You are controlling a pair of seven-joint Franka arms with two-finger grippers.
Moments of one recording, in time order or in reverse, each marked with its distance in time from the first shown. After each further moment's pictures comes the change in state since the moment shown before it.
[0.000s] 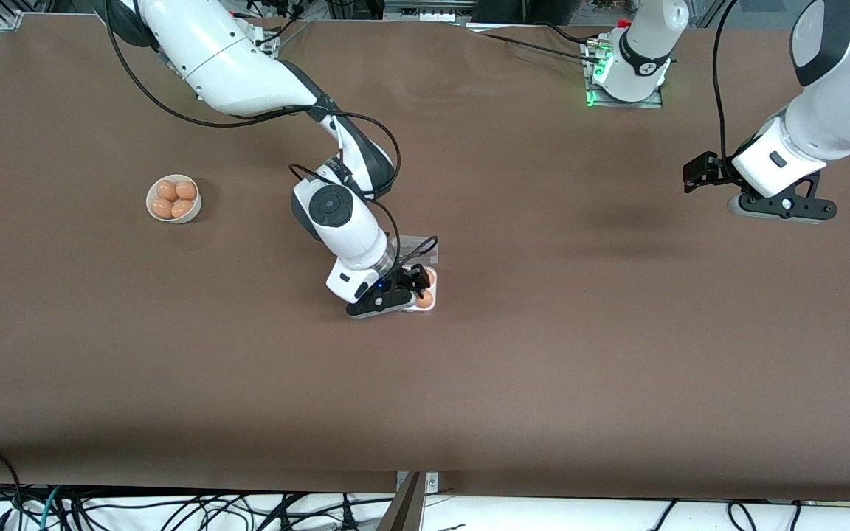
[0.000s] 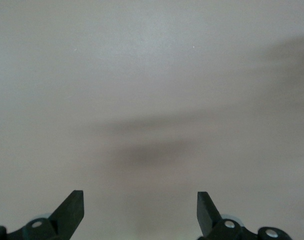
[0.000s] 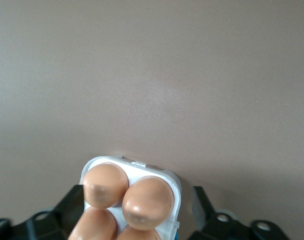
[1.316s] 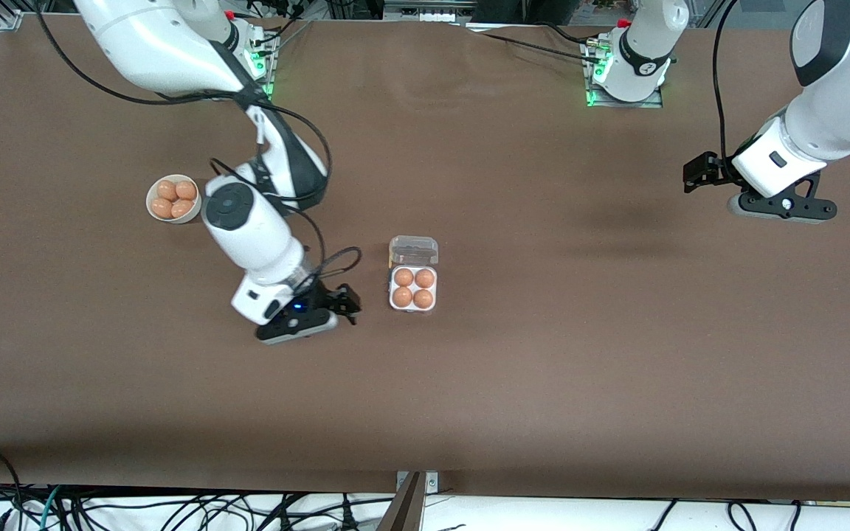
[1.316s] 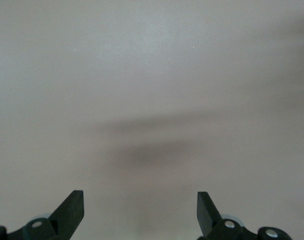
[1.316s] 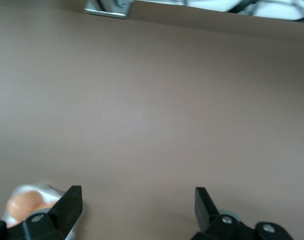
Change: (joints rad) left arm 0.000 0.000 0.000 0.001 0.000 0.000 0.001; right arm -0.208 -0.231 -0.016 -0.121 -0.002 -0.077 -0.249
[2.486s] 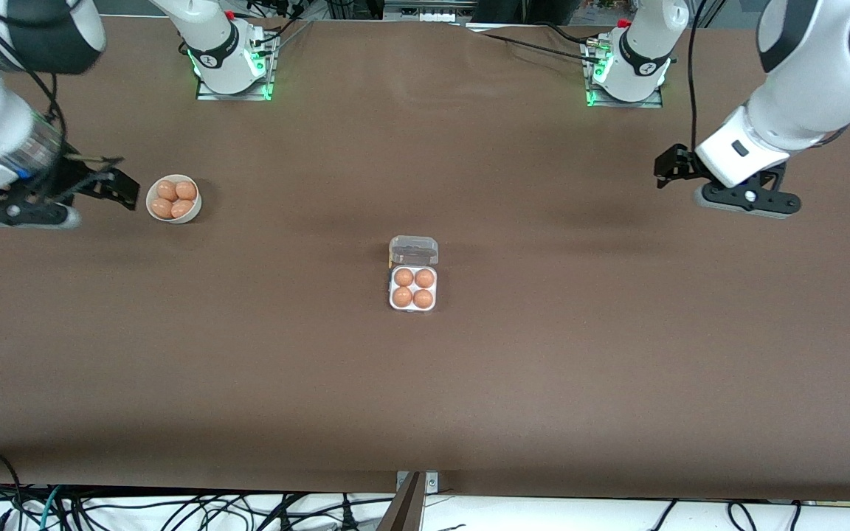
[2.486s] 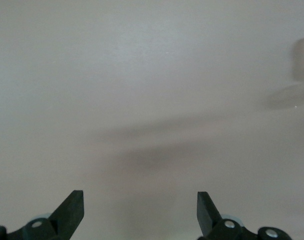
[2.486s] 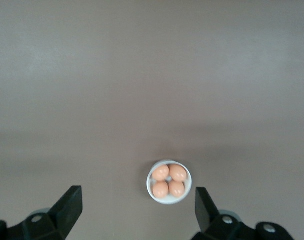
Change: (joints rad) left arm -0.007 0.000 -0.109 0.024 -0.011 0.000 -0.048; right arm -0.186 -0.576 -0.170 -0.117 -0.001 -0.826 -0.115
